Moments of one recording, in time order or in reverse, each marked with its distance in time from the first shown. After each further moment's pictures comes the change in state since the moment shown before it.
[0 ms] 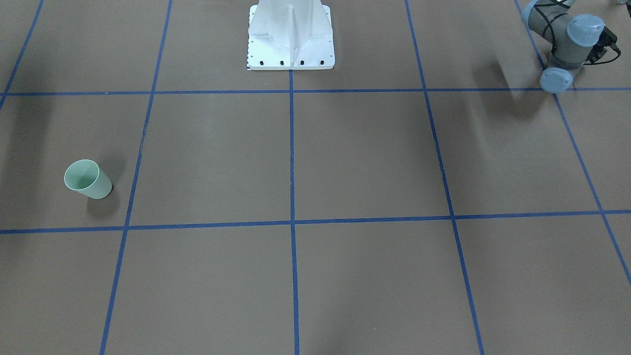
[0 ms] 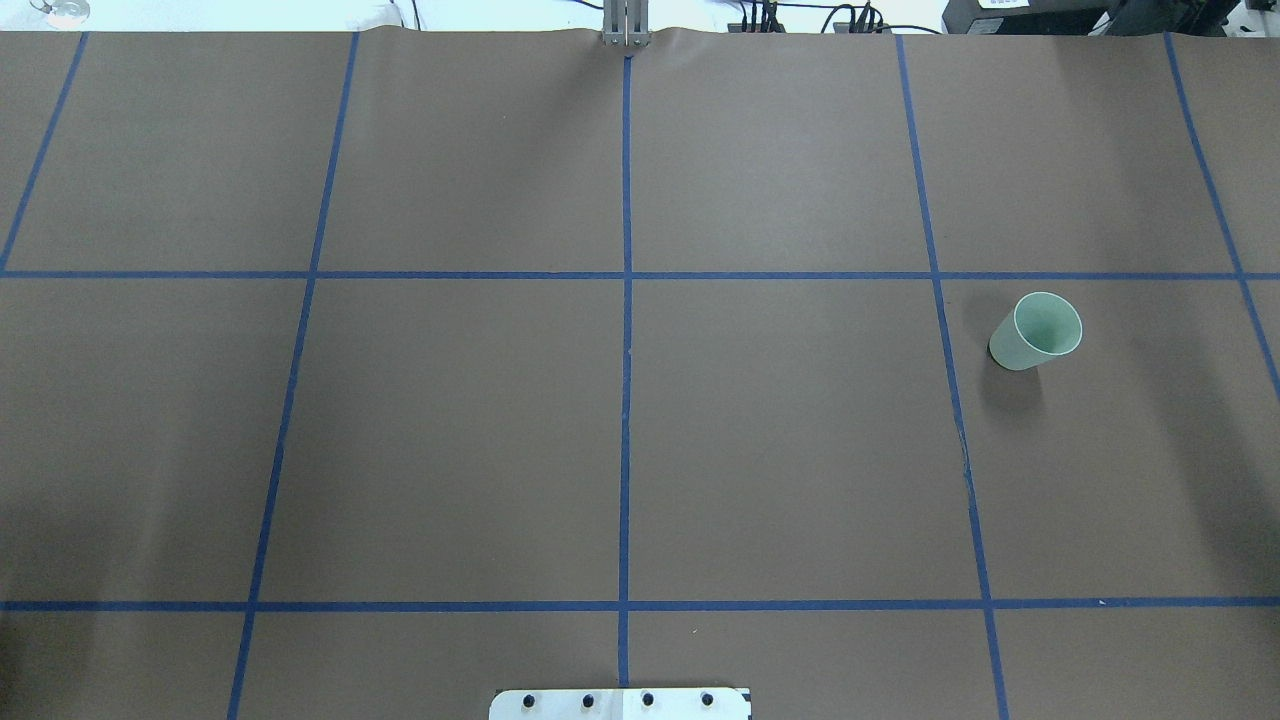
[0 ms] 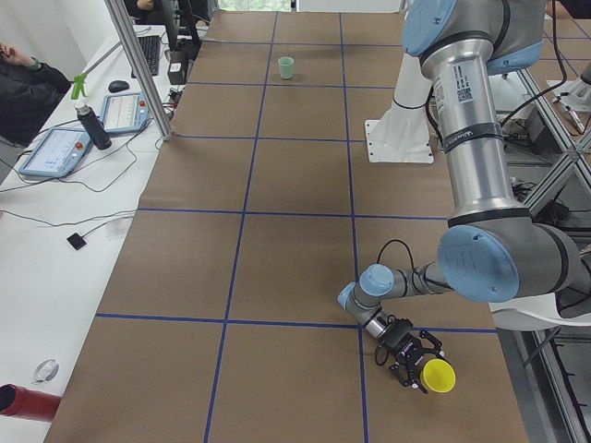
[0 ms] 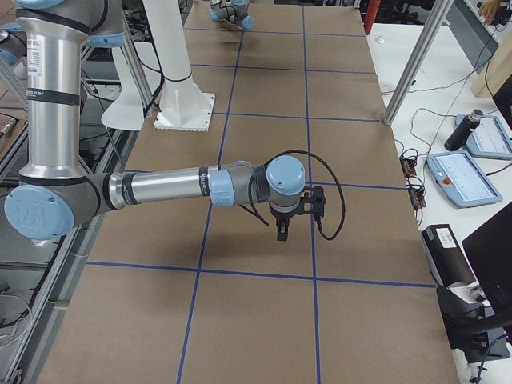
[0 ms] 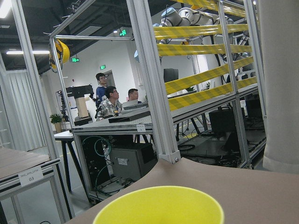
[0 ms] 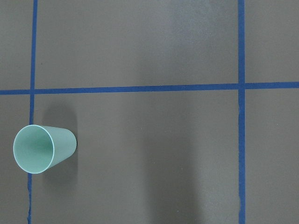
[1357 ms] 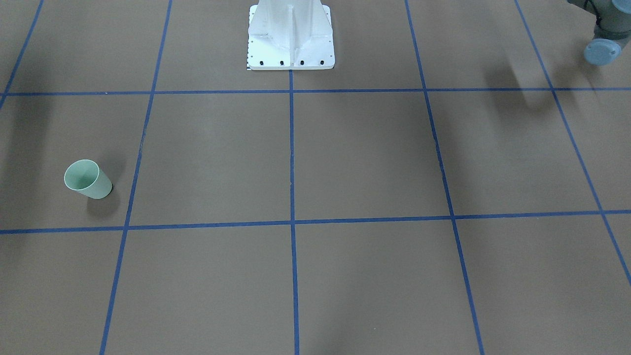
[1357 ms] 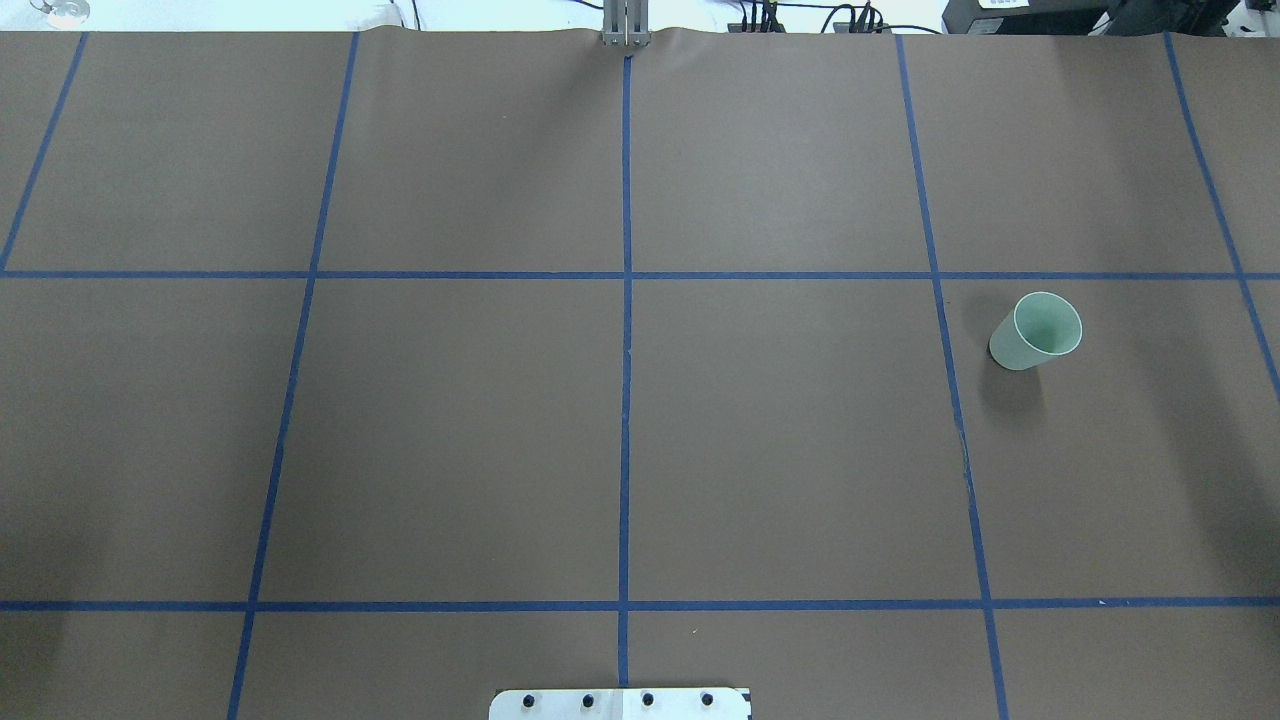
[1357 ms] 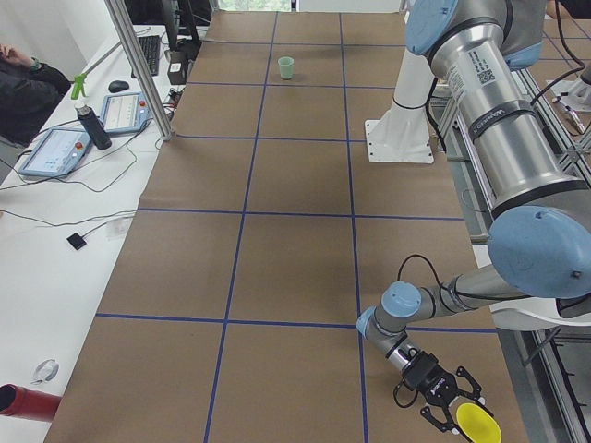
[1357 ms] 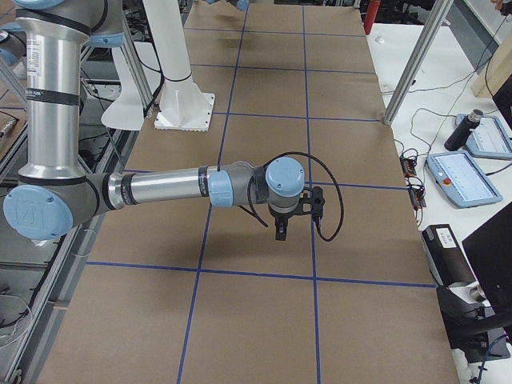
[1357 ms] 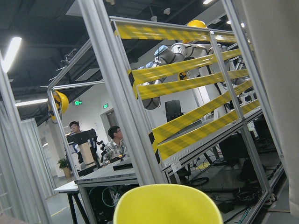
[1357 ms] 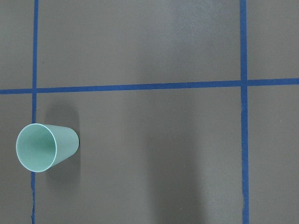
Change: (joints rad) left arm -0.096 0.215 -0.081 0.006 0.195 0.320; right arm 0.000 -0.004 0.001 -0.005 0.024 0.006
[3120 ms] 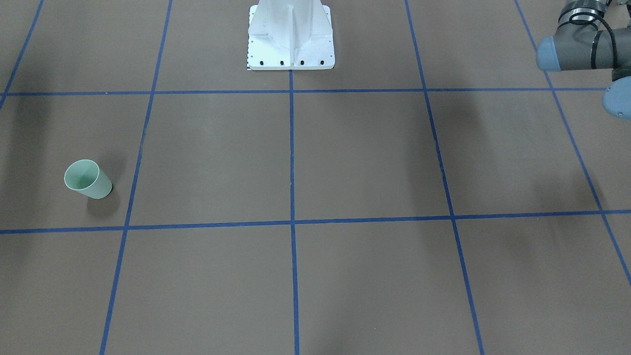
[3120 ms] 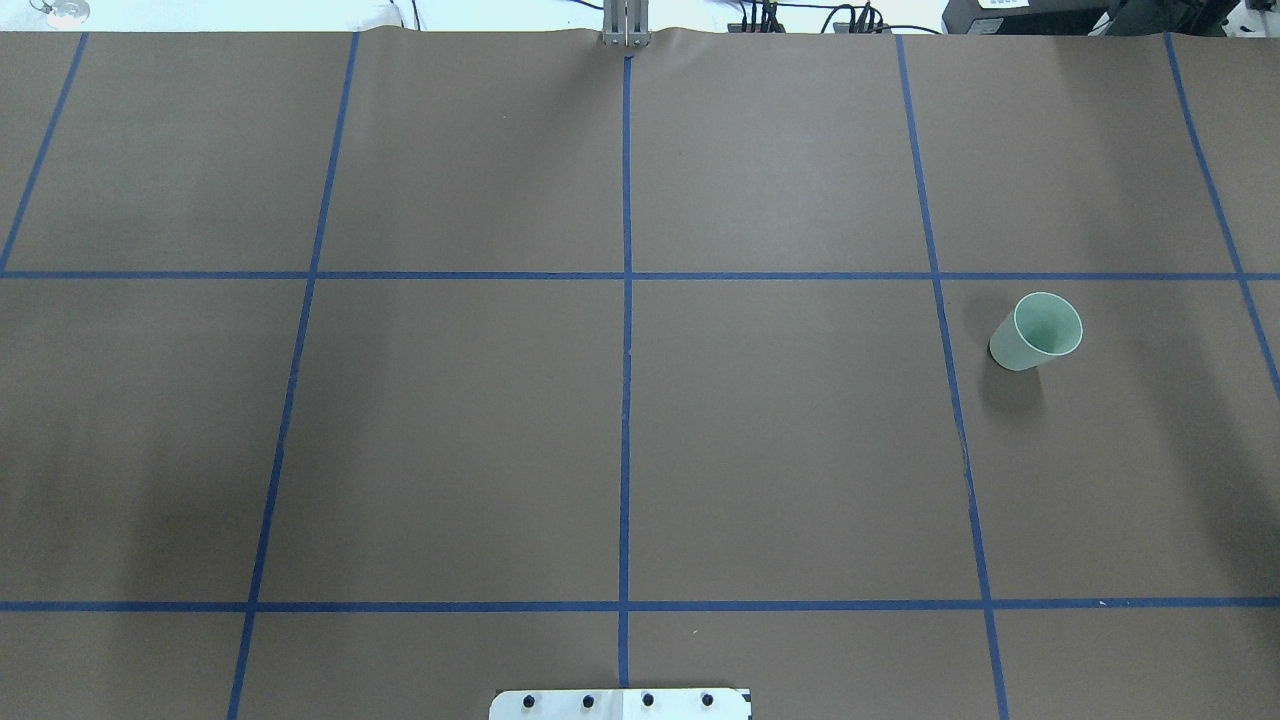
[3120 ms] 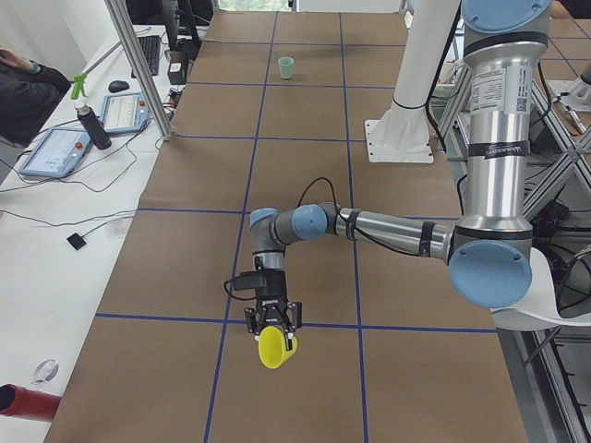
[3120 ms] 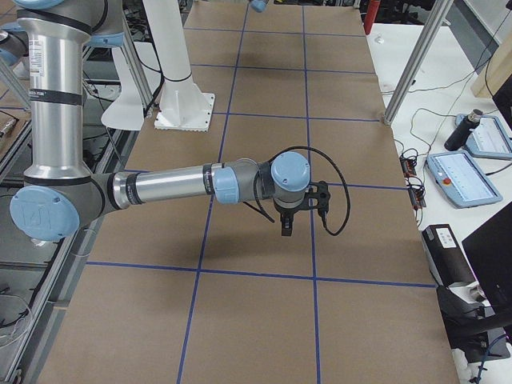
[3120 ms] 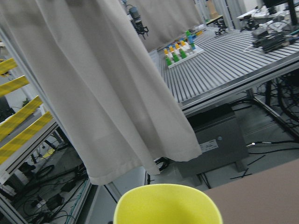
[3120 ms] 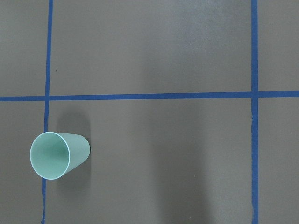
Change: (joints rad) left arm -0.604 -0.599 -0.123 -0.041 0.637 0.642; right arm -0.002 0.032 -0.008 0.005 0.000 0.006
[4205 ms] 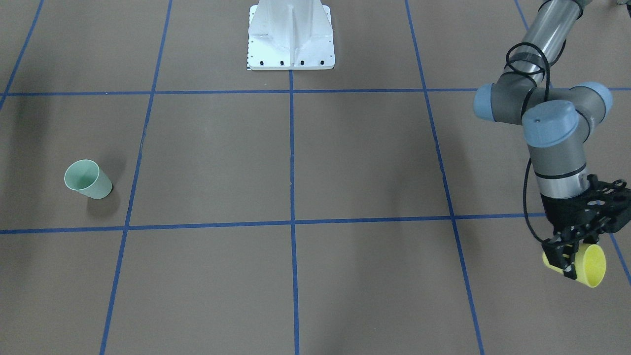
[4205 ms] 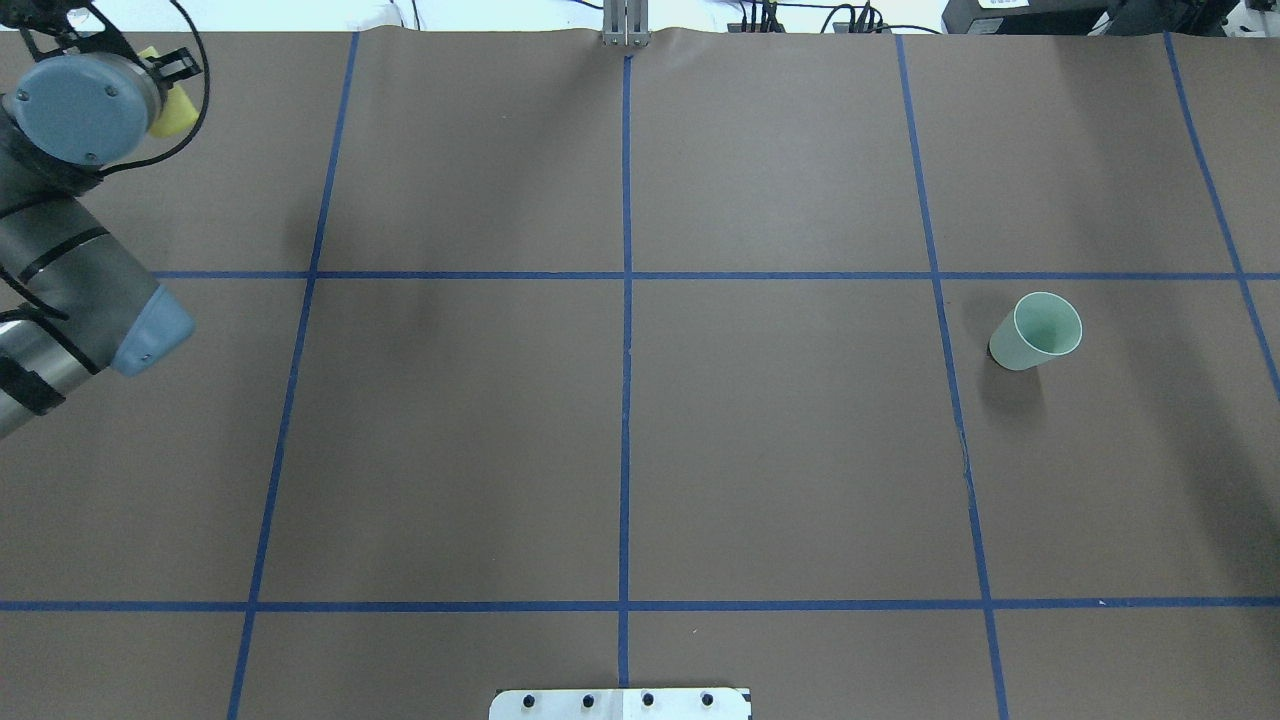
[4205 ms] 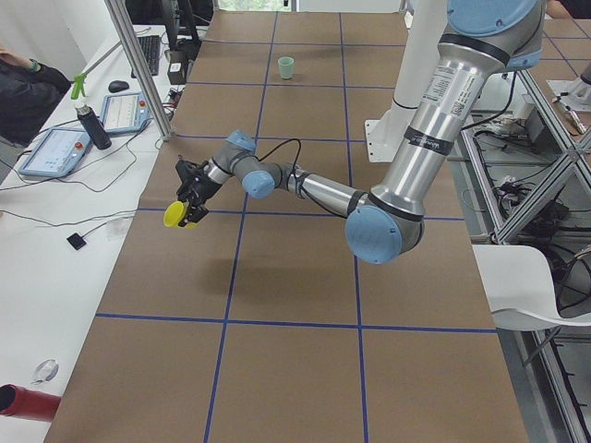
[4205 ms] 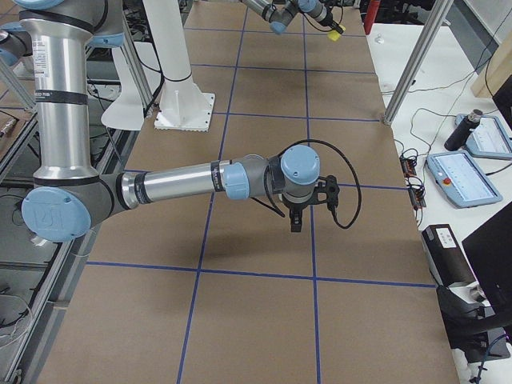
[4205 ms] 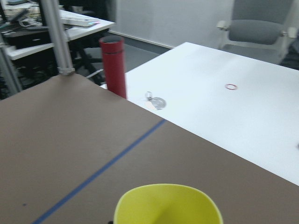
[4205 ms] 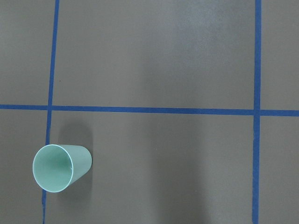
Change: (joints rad) left arm 0.128 -0.438 0.321 -0.925 -0.006 0.410; right arm -0.001 0.051 -0.019 -0.001 -0.015 -0.001
